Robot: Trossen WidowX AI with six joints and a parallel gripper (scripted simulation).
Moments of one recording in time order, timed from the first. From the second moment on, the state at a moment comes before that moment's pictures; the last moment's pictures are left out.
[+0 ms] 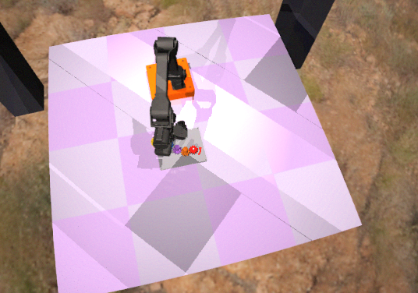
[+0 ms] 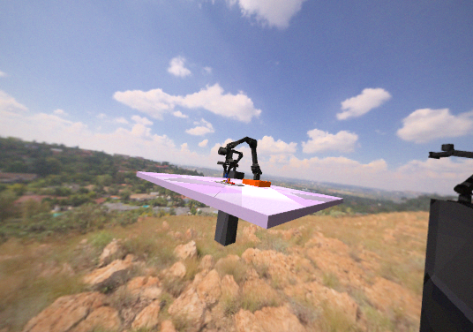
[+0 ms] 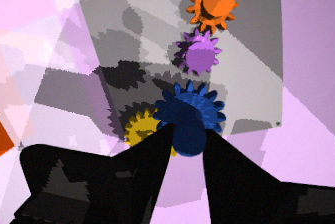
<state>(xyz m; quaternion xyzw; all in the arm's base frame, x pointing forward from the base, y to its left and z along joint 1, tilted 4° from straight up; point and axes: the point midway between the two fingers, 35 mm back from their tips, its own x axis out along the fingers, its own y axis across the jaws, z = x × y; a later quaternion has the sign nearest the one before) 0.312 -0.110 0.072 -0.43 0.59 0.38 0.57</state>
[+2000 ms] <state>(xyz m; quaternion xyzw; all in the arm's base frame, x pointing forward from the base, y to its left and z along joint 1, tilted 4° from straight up) 0.310 -0.113 0.033 -0.44 0.59 0.39 0.56</state>
